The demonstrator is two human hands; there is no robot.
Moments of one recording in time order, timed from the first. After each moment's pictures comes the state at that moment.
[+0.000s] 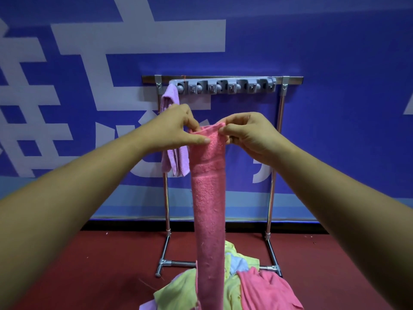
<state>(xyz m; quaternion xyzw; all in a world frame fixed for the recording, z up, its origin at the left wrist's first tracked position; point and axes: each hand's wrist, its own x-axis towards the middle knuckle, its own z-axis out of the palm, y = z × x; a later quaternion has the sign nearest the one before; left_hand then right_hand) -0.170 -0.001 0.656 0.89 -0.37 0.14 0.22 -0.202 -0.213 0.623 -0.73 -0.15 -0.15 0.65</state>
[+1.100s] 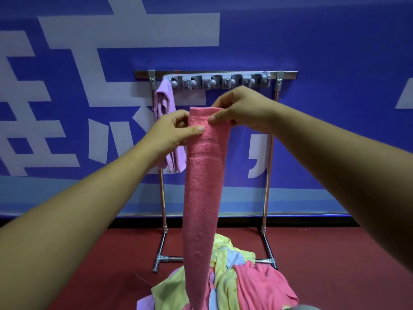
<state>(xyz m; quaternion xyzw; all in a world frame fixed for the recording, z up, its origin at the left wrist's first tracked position) -0.163 -0.019 0.616 0.73 -0.30 0.02 0.61 -0.199 -0.219 0.670 -0.87 -0.14 -0.10 0.46</state>
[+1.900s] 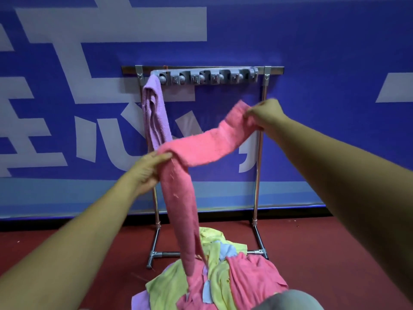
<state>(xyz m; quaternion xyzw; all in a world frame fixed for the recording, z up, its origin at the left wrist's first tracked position) -0.130 0.003 0.520 0.59 -0.16 -0.14 0.78 -0.170 -0.293 0.632 -0.81 0.19 -0.27 0.49</state>
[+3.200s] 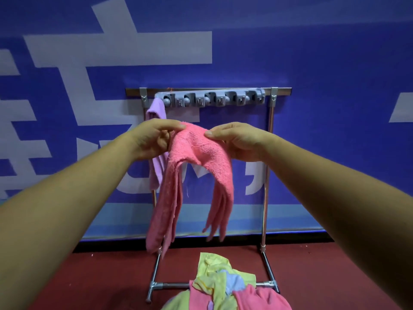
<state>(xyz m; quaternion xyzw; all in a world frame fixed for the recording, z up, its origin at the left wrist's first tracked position) -0.070 -0.014 0.661 0.67 -0.26 -0.21 0.67 -0.144 -0.242 0.651 -0.73 -0.15 0.07 0.66</state>
